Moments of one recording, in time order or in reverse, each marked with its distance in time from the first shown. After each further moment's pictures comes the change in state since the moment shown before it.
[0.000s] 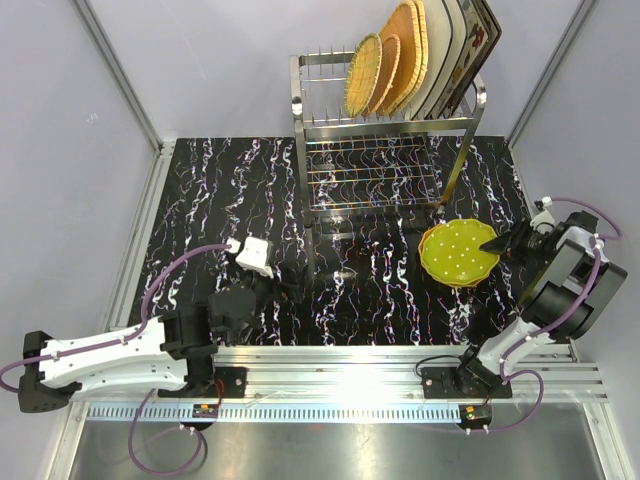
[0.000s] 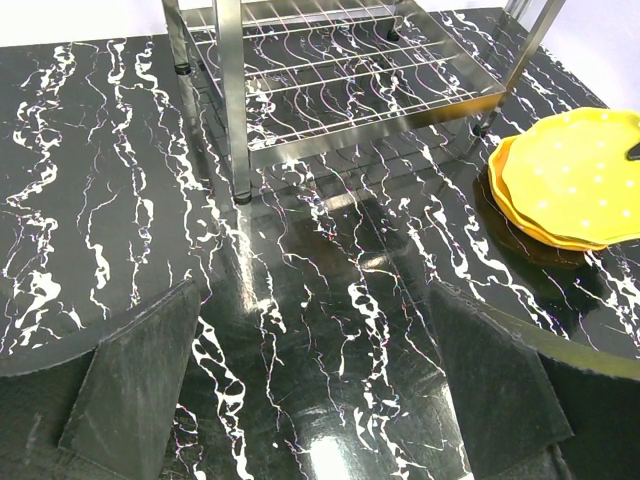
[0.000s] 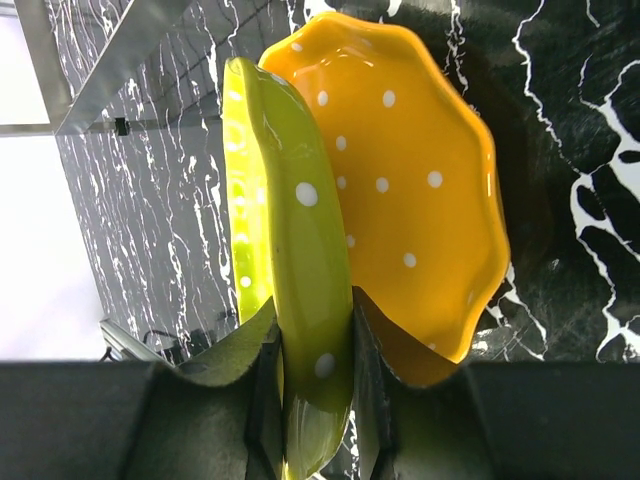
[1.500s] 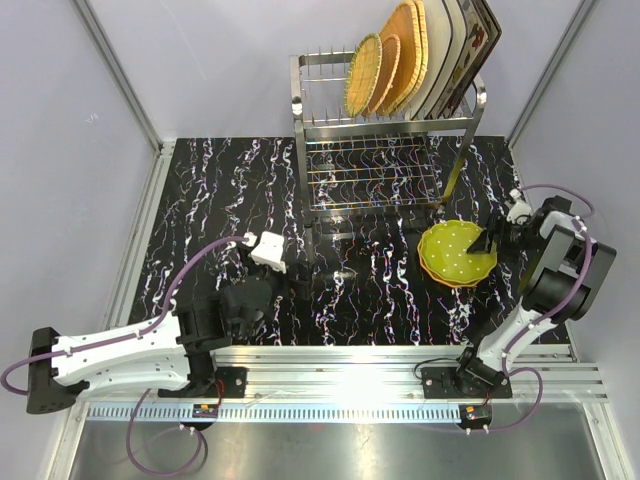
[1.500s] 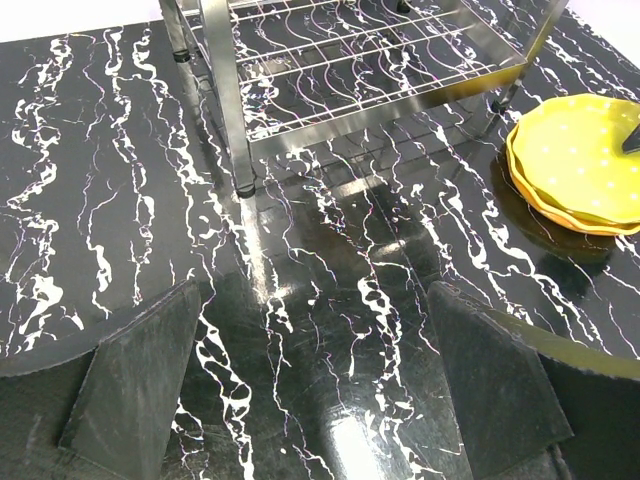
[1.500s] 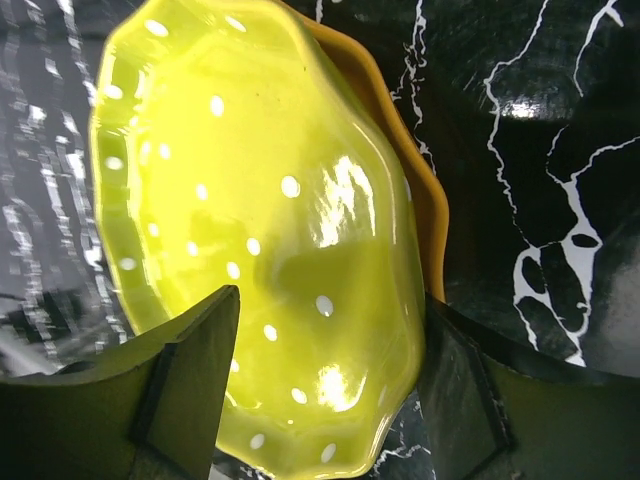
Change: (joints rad) left arm 0.056 0.105 0.023 0.021 0.061 0.021; right arm 0.140 0.117 0.087 -0.017 0.230 -0.183
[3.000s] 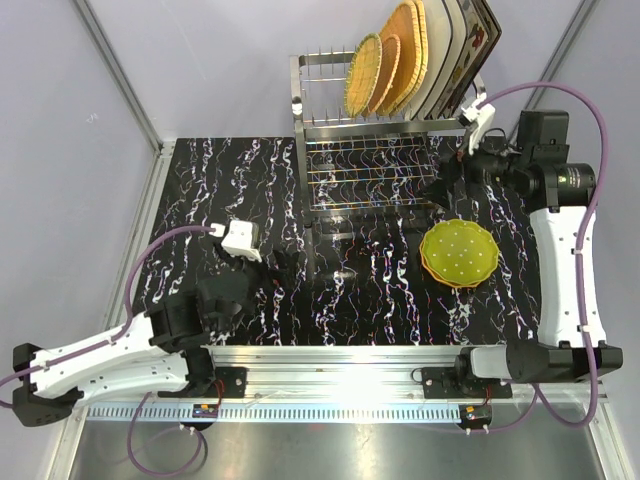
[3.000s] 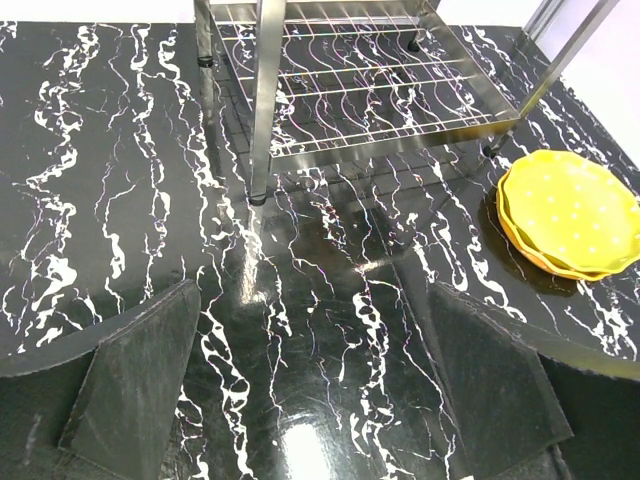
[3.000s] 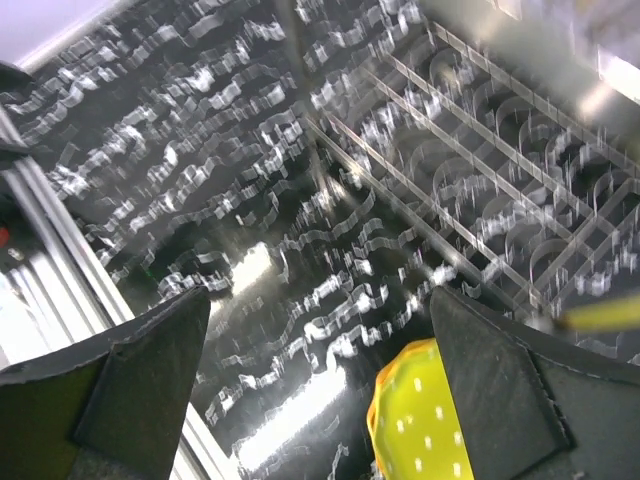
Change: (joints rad) left arm 0.056 -0.101 0.097 -0.182 0.005 -0.116; right arm 0.537 -0.479 0.600 -0.360 -0.126 -0.080
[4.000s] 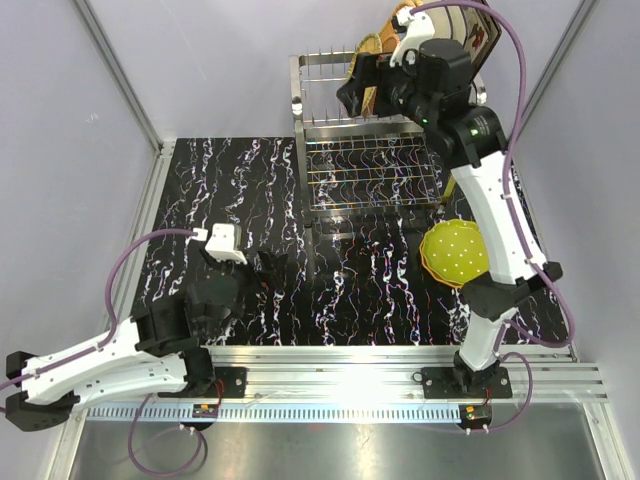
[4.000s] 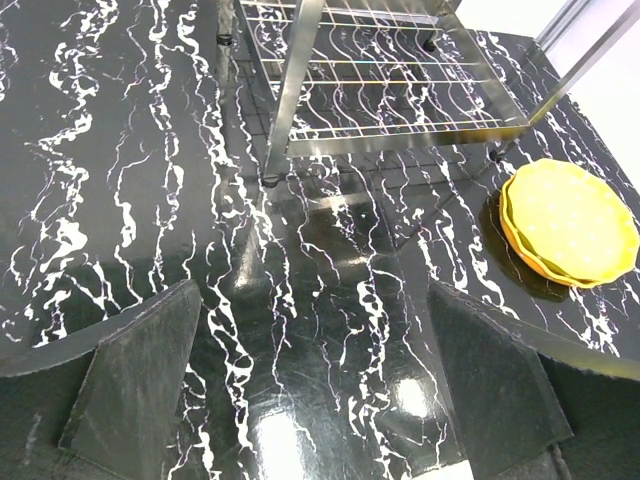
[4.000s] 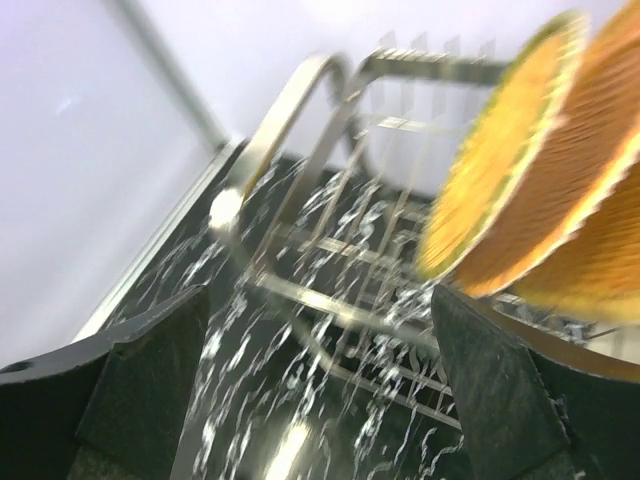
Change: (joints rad) left arm 0.003 -0.076 0.000 -0.121 -0.027 -0.112; right arm 0.501 0.463 0.676 0.273 0.687 0.637
